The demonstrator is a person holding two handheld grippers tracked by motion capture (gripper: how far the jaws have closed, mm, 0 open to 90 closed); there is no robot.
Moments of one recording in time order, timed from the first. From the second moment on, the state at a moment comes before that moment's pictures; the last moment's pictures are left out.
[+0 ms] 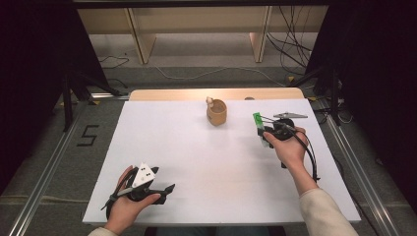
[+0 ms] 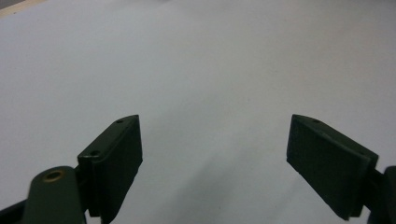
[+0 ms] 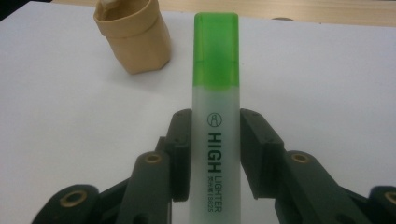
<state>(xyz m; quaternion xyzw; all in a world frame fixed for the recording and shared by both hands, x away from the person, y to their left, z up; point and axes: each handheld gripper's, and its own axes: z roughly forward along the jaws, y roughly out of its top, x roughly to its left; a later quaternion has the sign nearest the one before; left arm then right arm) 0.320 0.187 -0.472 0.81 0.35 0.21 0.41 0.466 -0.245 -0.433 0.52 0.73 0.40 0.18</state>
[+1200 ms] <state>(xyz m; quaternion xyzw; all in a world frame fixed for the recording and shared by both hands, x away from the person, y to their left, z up) 0.320 0.186 -0.472 0.81 0.35 0.21 0.42 0.486 -0.209 -0.418 0.48 0.73 0.44 0.21</state>
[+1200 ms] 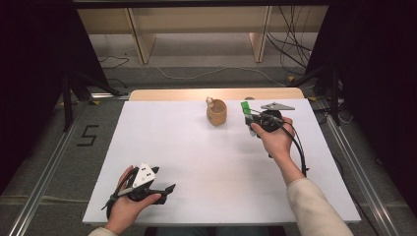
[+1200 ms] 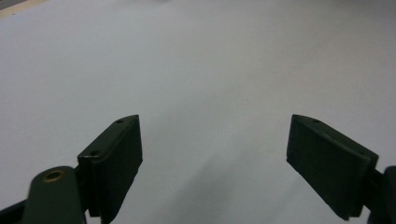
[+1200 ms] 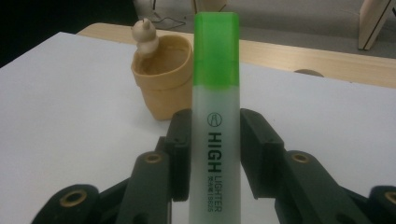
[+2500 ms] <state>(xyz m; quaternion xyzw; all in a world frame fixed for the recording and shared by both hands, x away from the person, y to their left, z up) 0.320 0.186 -0.472 0.82 0.34 0.21 0.41 0.504 -0.182 -0.410 0.47 0.73 0.45 0.22</state>
